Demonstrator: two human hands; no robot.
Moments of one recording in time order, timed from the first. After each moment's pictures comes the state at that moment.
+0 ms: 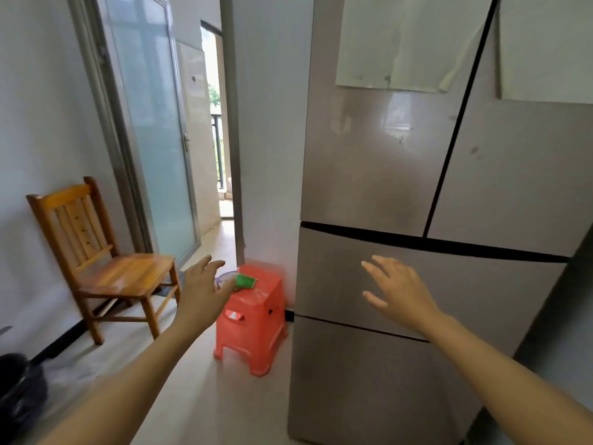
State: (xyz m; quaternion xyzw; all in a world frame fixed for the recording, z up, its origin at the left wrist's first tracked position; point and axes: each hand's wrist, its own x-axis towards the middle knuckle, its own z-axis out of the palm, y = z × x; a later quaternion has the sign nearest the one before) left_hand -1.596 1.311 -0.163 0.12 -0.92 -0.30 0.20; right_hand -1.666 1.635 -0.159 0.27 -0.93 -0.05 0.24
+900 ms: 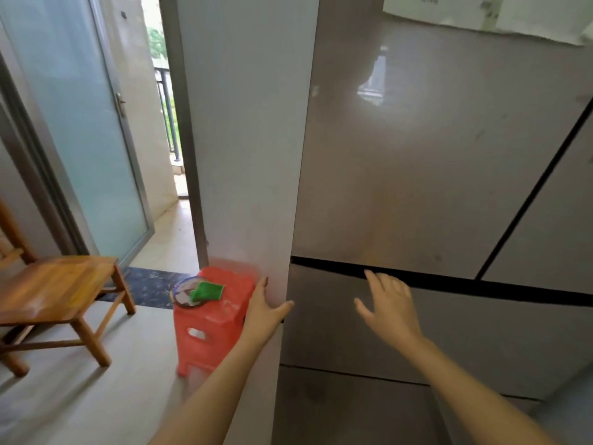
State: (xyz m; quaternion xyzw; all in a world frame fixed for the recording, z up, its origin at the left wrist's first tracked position) left_hand -1.863 1.361 -0.251 0.08 -0.81 -0.58 0.03; right_hand -1.861 1.582 -0.209 0.08 -0.99 0.03 0.15
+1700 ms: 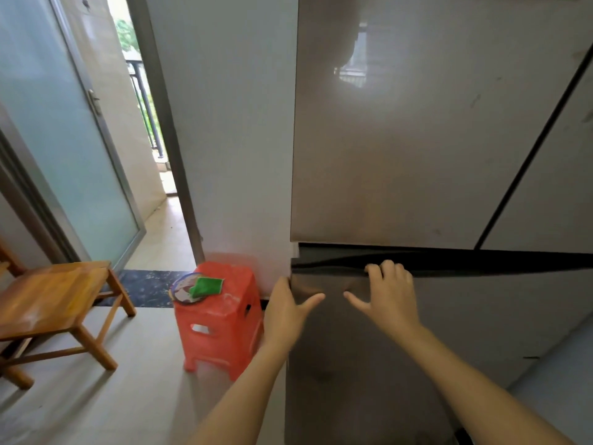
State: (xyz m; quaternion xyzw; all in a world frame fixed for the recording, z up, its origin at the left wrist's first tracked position) left_hand -1.851 1.390 -0.255 0.05 -0.84 -0.53 0.07; right_hand -1.849 1.568 -0.228 0.03 -0.97 -0.01 0.24
